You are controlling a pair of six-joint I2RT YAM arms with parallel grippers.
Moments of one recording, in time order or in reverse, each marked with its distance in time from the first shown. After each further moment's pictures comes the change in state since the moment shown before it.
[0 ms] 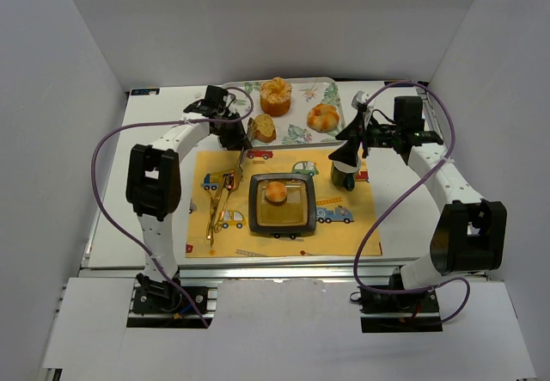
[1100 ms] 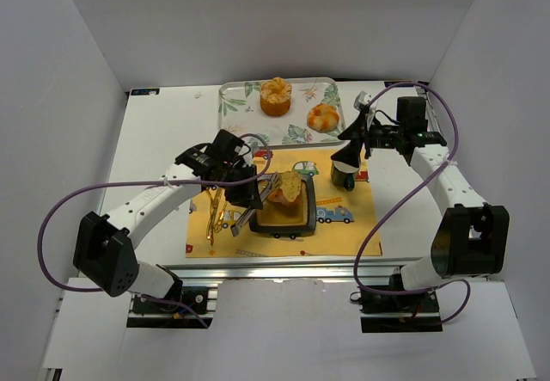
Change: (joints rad) left arm -0.309 -0.644 -0.515 -0.166 0.047 -0.016; right arm -0.013 -0.023 -0.001 -0.029 -0.004 -0.046
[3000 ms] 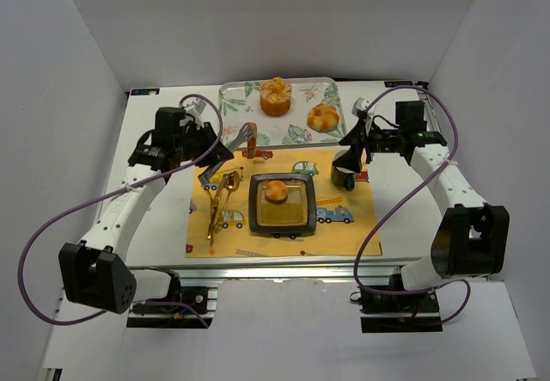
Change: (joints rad) left arm 0.352 -0.129 0.005 0.241 0.034 0.031; right arm 0.000 0.000 0.003 -0.122 0.021 -0.109
